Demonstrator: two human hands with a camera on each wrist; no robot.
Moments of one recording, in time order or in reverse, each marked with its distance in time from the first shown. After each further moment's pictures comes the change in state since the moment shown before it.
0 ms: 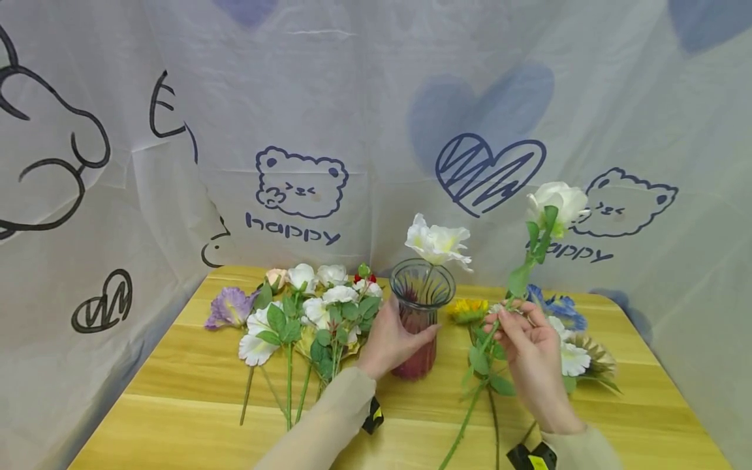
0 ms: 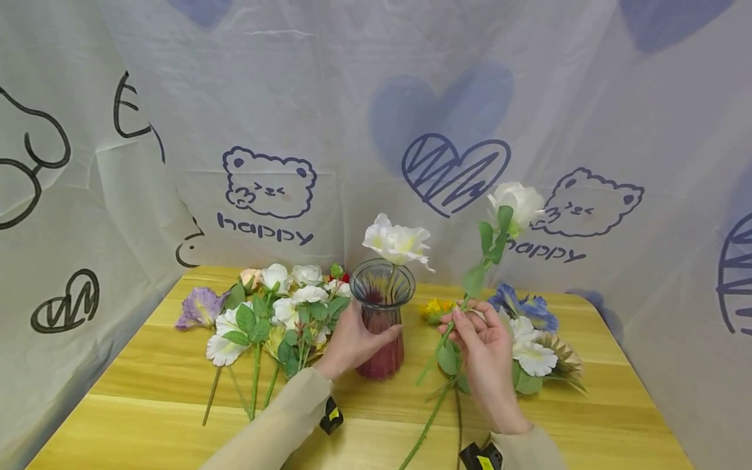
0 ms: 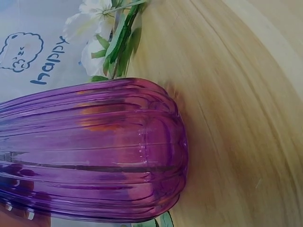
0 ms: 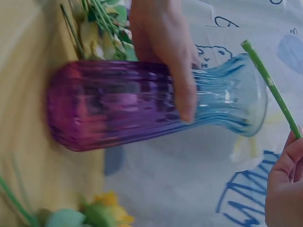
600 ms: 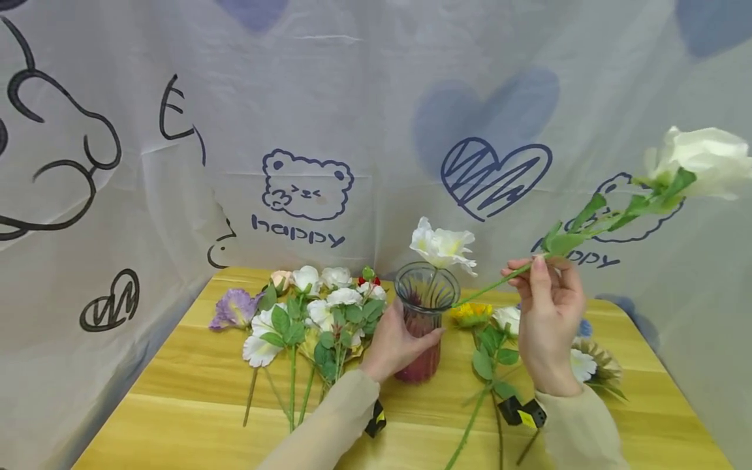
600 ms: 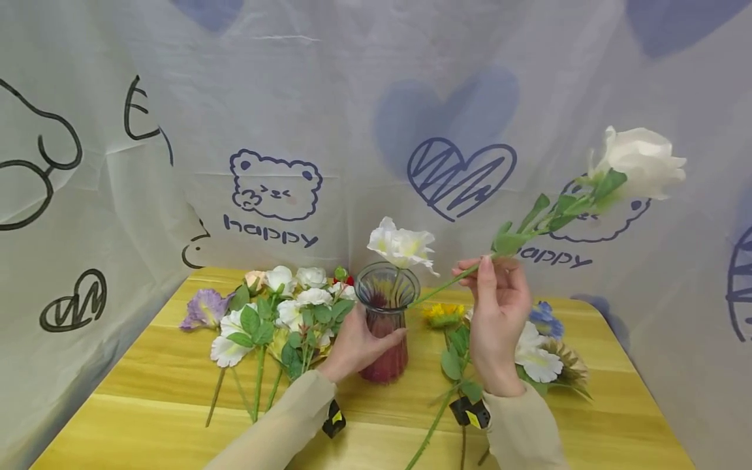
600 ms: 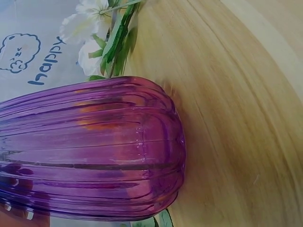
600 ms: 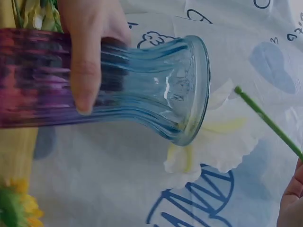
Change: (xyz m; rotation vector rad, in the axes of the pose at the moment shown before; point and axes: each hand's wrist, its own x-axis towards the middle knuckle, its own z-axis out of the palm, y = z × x) left_hand 0.000 -0.002 0.000 0.028 0.012 0.020; right_hand 0.043 -0.032 0.042 0.100 0.059 -0.495
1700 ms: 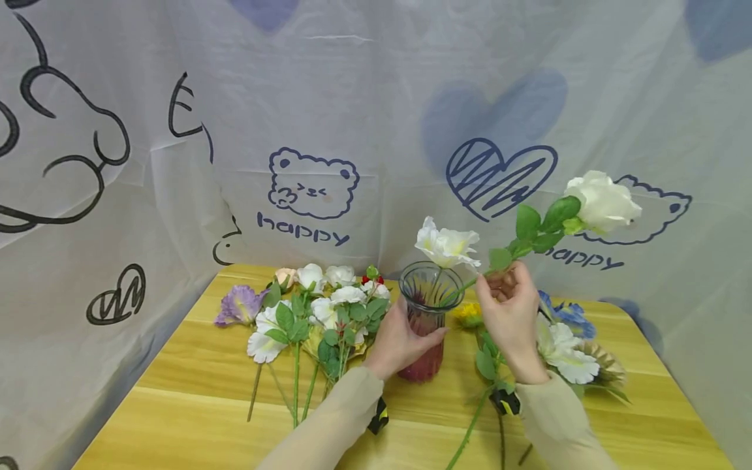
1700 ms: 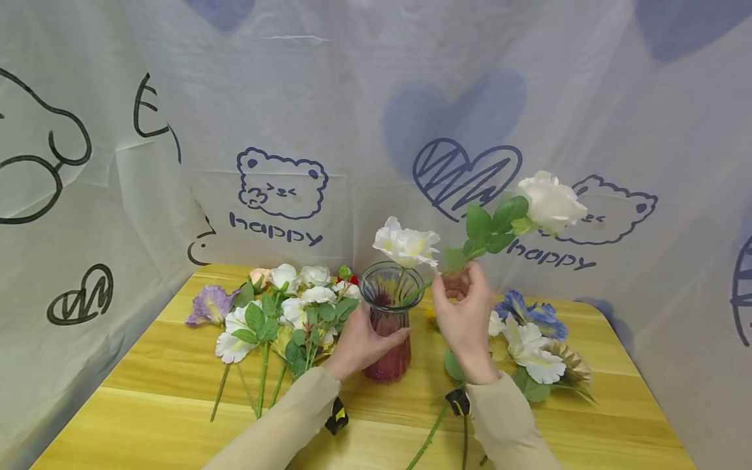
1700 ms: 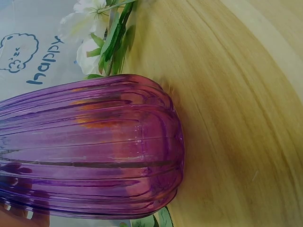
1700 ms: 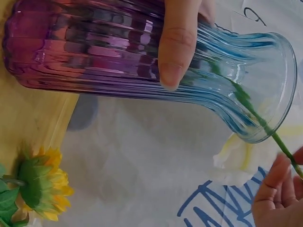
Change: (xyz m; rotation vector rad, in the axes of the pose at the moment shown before) left_hand 0.000 0.002 -0.001 0.000 -0.002 -0.016; right_hand -0.009 0.037 -0.001 -0.769 -0.110 0.098
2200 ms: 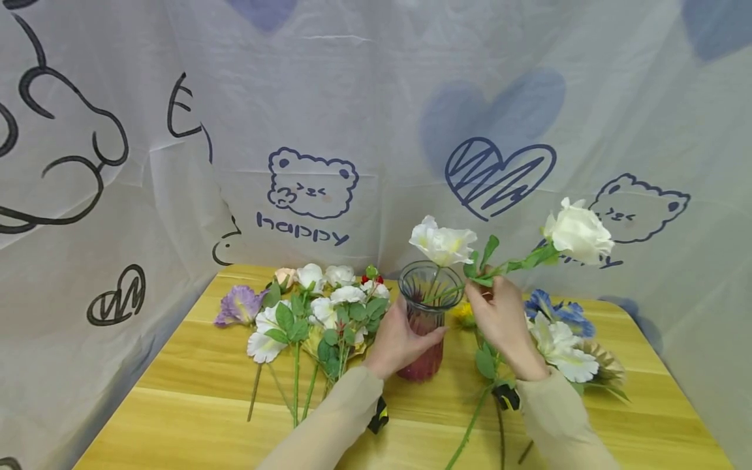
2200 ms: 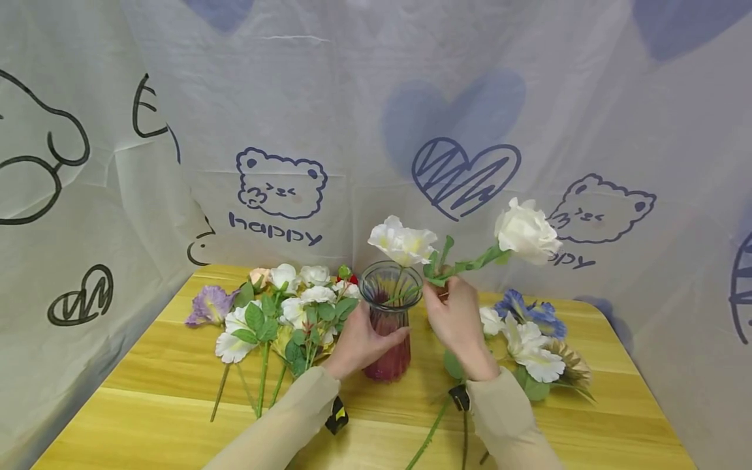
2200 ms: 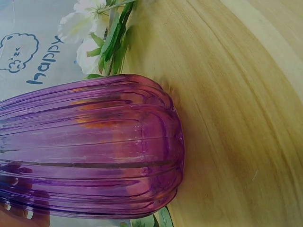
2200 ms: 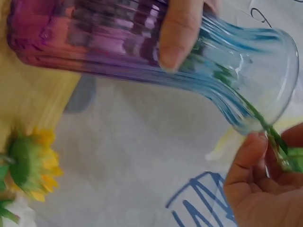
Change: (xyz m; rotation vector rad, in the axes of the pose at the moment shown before) left_hand 0.000 0.000 0.000 0.007 0.006 0.029; right_hand 0.006 -0.004 -0.005 -0.341 -0.327 0.143
